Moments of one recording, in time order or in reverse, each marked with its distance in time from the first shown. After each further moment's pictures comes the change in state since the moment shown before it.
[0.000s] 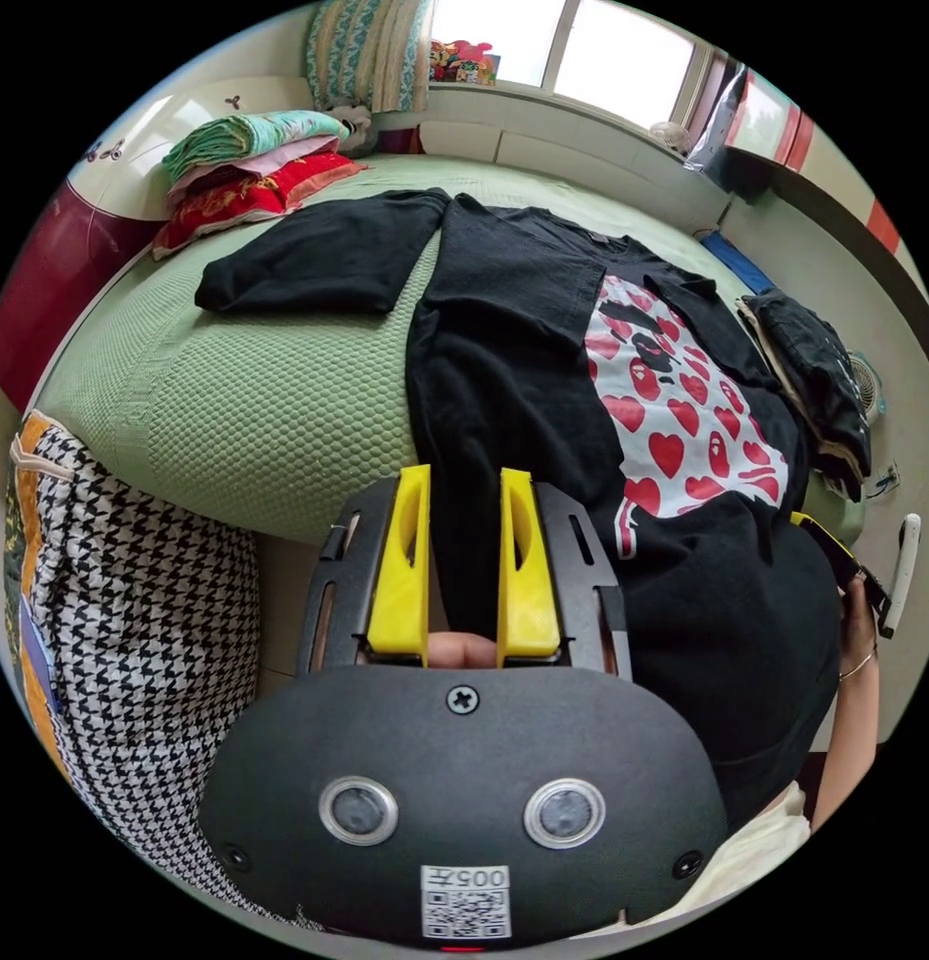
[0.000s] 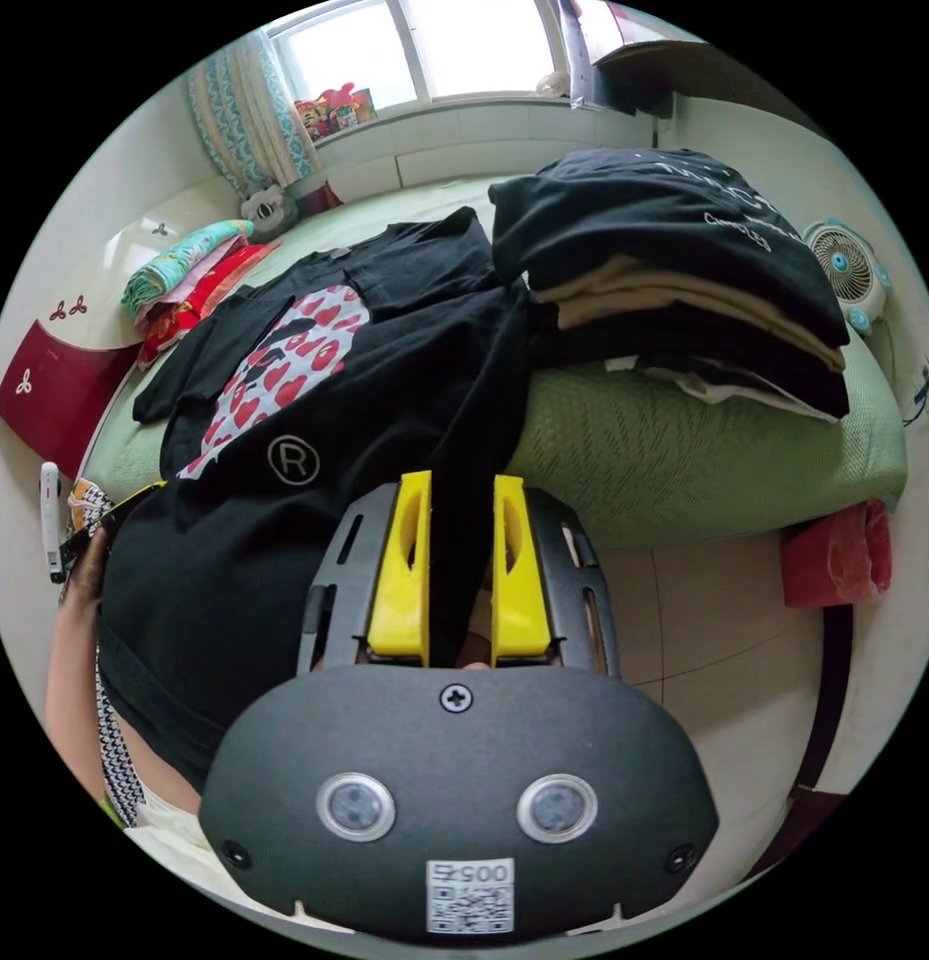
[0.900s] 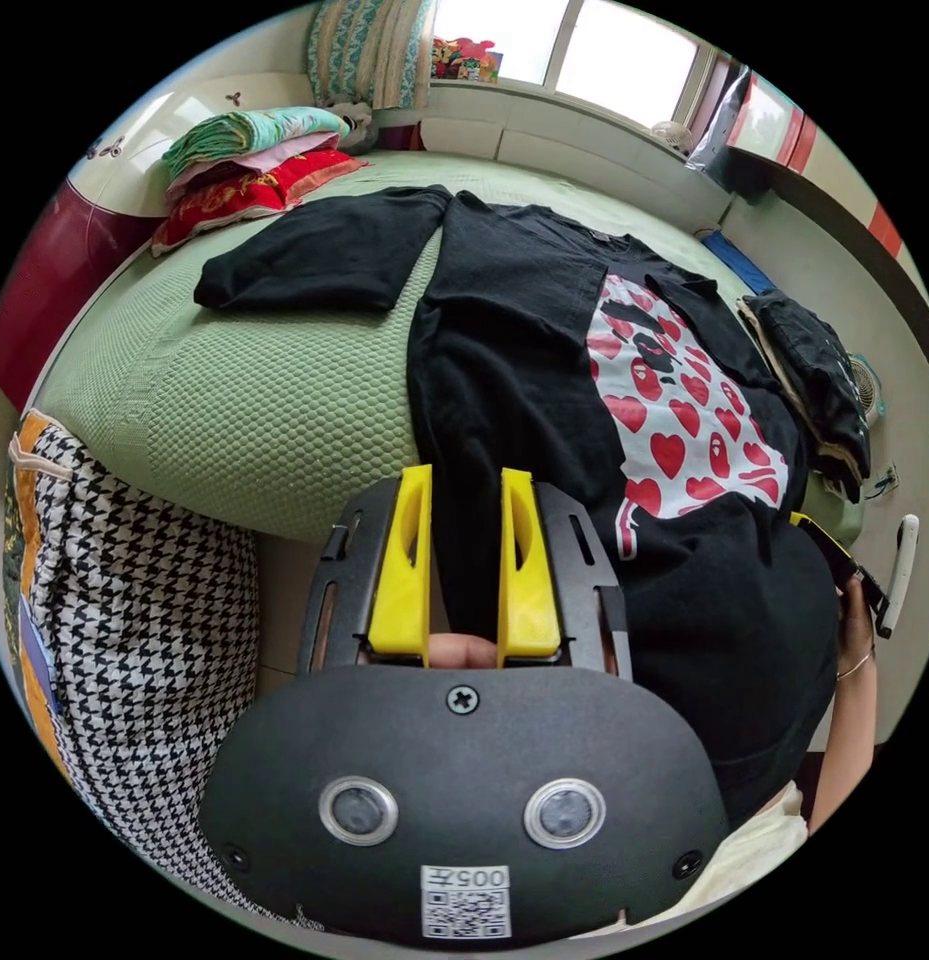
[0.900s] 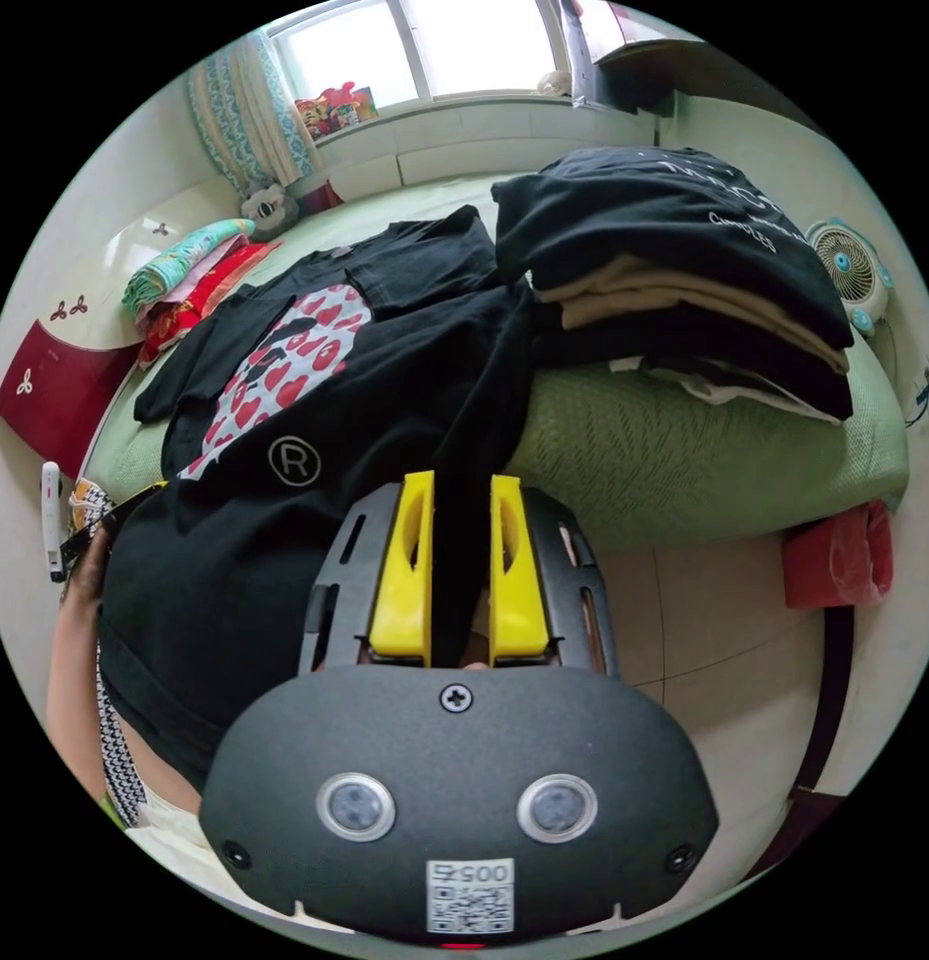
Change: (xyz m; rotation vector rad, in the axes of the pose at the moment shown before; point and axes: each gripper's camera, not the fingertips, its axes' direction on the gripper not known) left arm -0.022 -0.002 -0.035 -0.012 -0.003 0.001; right arm -0.008 -0.024 0.002 -0.368 0.081 -0.073
